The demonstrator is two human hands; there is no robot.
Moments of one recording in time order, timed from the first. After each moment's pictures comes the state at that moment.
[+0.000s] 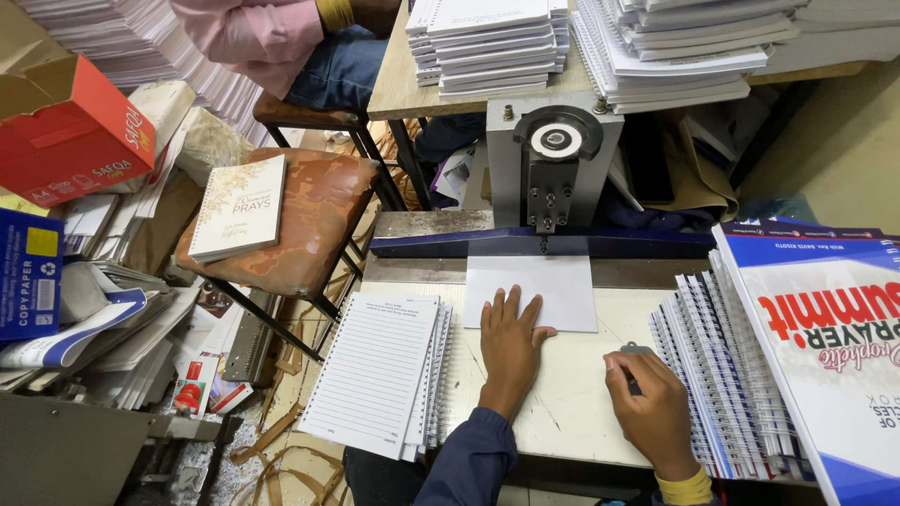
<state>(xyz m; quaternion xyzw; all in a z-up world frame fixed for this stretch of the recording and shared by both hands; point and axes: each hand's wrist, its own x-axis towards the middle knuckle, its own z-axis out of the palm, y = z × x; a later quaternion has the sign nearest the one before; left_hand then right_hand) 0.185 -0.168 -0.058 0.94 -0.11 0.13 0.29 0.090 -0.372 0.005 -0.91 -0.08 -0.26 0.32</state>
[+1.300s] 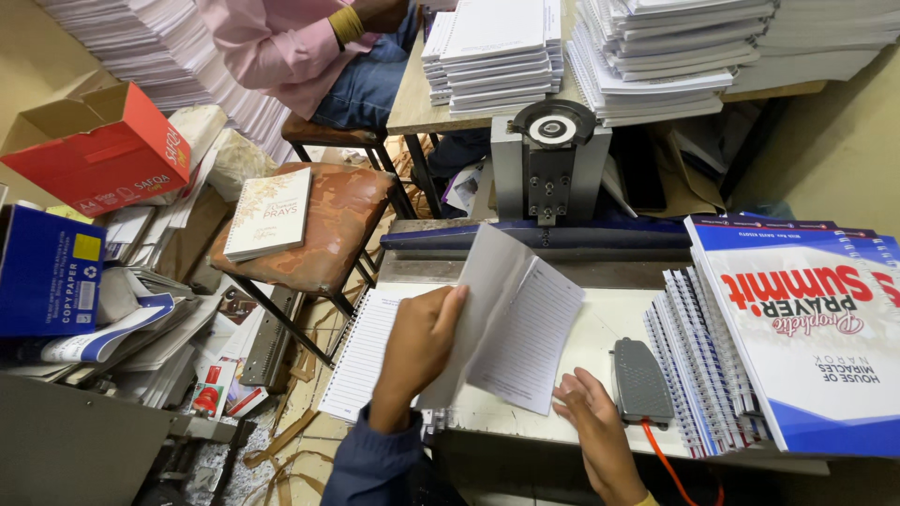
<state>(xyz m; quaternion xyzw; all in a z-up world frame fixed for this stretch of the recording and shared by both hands) 0.109 -0.061 0.170 0.92 -0.04 0.02 0.39 0.034 -0.294 0.048 -0.58 0.26 0.10 0.77</state>
